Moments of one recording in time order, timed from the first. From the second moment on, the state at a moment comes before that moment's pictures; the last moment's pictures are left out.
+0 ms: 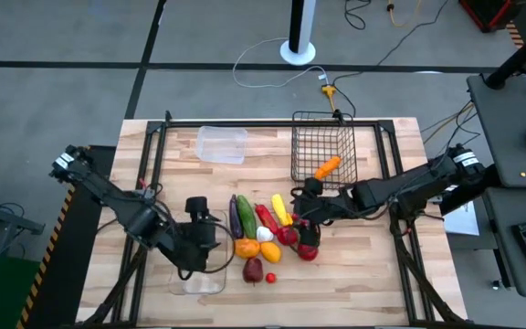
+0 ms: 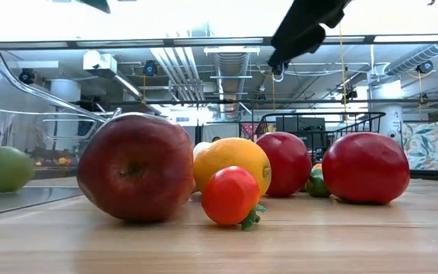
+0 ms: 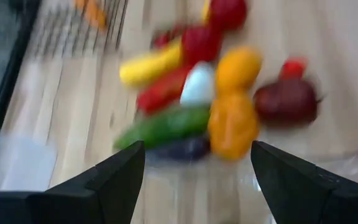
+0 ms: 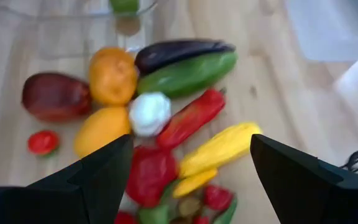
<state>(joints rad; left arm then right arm) -0.63 1.33 1.18 -0.86 -0.57 -0.38 0.26 1.47 1.14 -0.49 0.27 0.26</state>
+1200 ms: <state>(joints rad) -0.61 1.08 0.73 -0.10 -0.83 -0.19 0.30 1.47 1.11 -0.80 0.16 0.58</state>
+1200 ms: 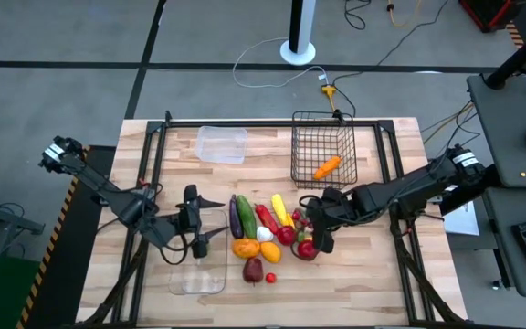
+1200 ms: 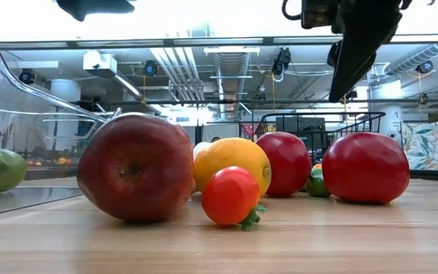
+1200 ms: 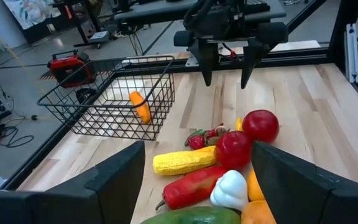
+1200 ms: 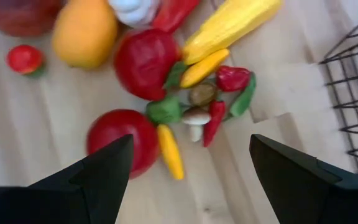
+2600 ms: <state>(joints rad) -0.61 1.08 0.73 -0.11 -0.91 -0.17 0.28 1.51 0.78 -0.30 0.32 0.63</state>
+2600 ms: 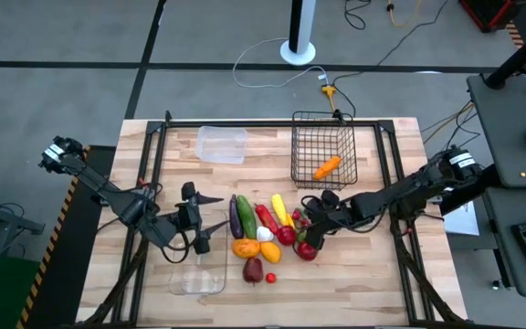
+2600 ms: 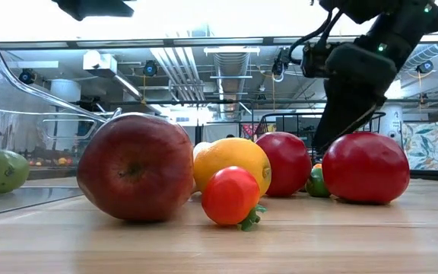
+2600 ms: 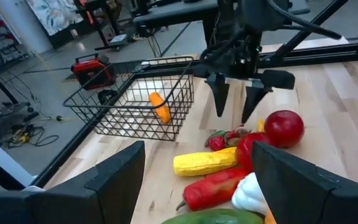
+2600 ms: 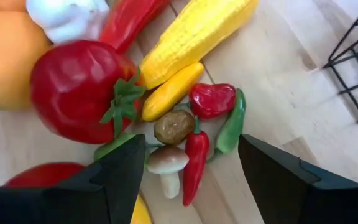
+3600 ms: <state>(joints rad) -0.61 1.08 0.73 -0.11 -0.91 -0.17 0.23 1.67 0.78 -0.23 0.36 0.62</state>
